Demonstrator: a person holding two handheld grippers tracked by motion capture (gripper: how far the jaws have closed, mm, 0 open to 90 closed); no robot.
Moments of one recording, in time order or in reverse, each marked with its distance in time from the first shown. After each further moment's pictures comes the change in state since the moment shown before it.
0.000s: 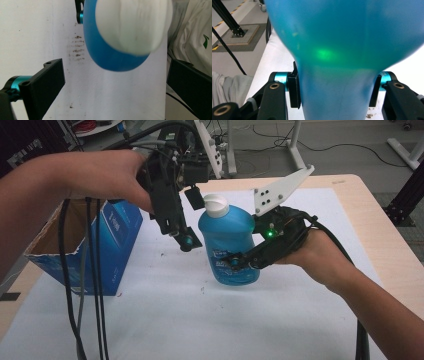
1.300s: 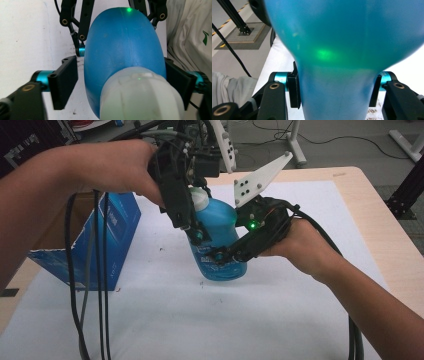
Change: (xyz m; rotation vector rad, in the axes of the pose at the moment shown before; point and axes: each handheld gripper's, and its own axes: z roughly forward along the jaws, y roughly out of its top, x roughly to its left) left arm 0.001 0.016 0.008 0.028 -0.018 0.066; right arm 0.000 0.015 0.017 0.001 0.047 -0.015
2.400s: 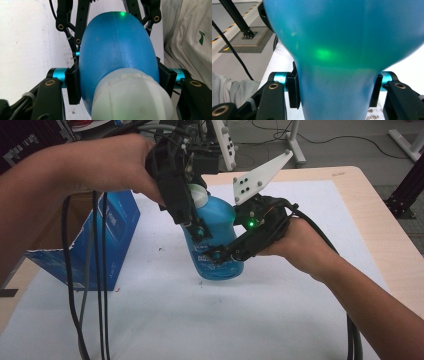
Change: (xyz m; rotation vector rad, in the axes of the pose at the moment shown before) left arm -0.005 0.005 -0.008 0.021 -0.001 0.006; right arm -0.001 0.001 0.000 -0.034 0.021 -0.002
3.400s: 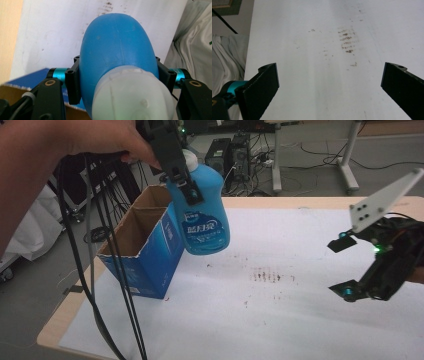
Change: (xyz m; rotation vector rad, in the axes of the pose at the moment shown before) left arm -0.003 -0.072 -0.109 0.047 0.166 -0.350; right arm 0.008 -0.020 -0.087 0.348 -0.146 0.067
